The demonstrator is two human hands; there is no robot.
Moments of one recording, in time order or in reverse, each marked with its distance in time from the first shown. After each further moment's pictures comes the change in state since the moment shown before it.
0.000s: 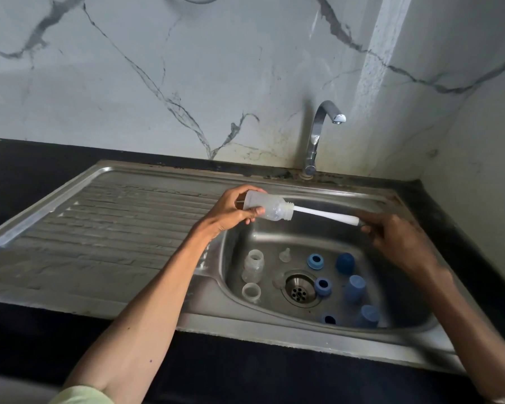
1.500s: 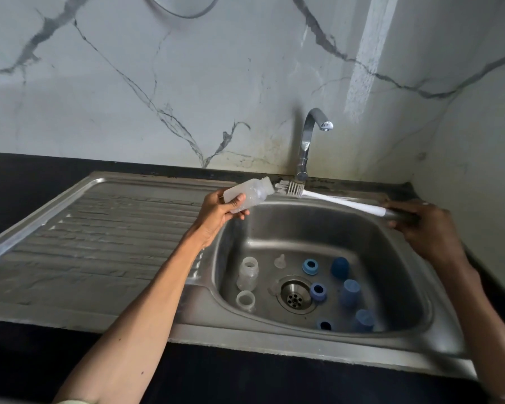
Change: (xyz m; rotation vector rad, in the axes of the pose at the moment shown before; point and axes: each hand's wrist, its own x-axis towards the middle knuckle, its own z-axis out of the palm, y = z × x) left_hand 0.001 0.002 0.002 -0.485 0.212 -0.002; right_hand 0.002 0.047 -0.036 0.203 0.320 -0.066
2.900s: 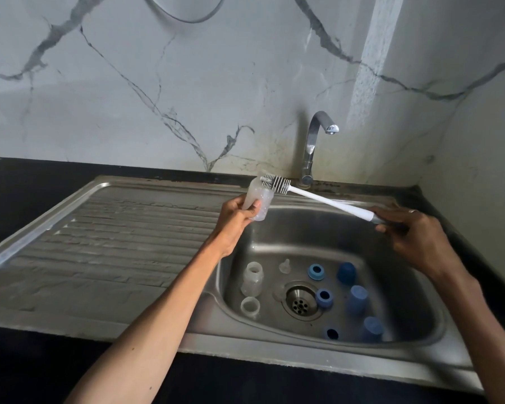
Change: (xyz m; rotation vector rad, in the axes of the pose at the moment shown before) left_hand 0.005 -0.016 0.031 -0.007 0.091 -0.062; right_hand -0.009 -0.038 0.014 -0.040 -0.075 0.089
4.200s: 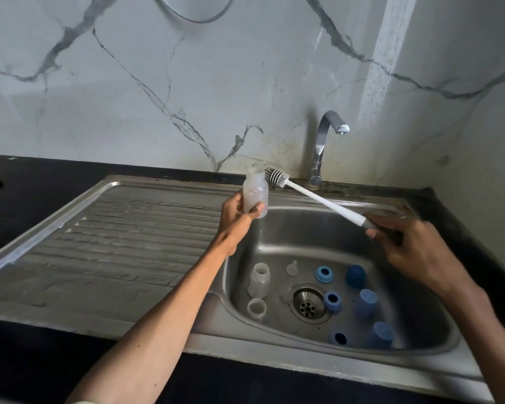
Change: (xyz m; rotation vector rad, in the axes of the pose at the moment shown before) left_hand 0.010 -0.009 -0.015 0.293 0.141 0.181; right_hand -0.013 -0.042 -0.004 -0.030 -0.120 -0.071
